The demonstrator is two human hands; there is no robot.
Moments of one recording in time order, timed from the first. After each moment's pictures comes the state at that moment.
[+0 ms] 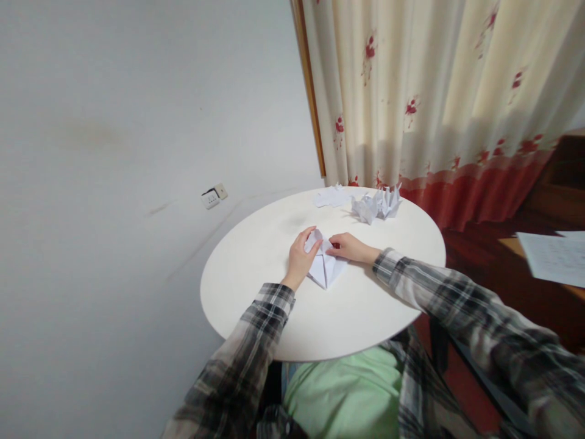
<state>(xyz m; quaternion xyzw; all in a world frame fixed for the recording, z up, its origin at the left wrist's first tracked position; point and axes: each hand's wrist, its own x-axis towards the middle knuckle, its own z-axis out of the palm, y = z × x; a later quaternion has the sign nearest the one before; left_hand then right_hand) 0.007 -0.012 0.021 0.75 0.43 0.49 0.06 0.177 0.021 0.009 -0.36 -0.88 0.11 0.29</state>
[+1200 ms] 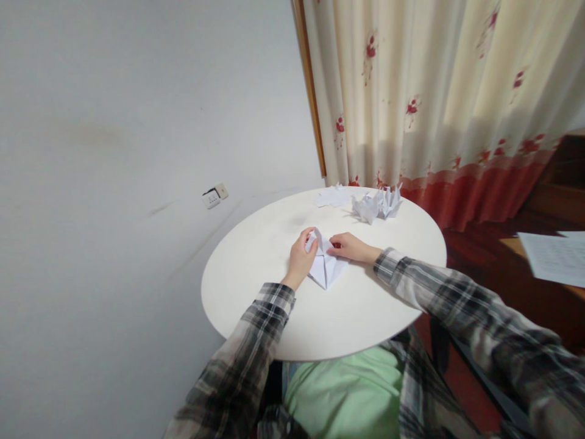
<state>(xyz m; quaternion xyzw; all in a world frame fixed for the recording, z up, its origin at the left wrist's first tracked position) 0.002 -0.007 0.015 0.76 0.44 0.48 0.06 0.178 0.022 0.009 -0.35 -0.88 0.12 0.29</state>
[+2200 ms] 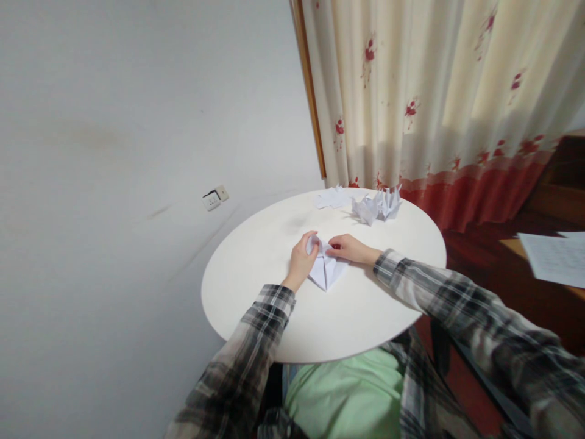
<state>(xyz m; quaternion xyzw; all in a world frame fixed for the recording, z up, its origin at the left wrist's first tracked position) 0.003 -0.008 0.017 0.77 0.45 0.46 0.07 0.177 0.020 0.010 -0.35 -0.88 0.13 0.29</state>
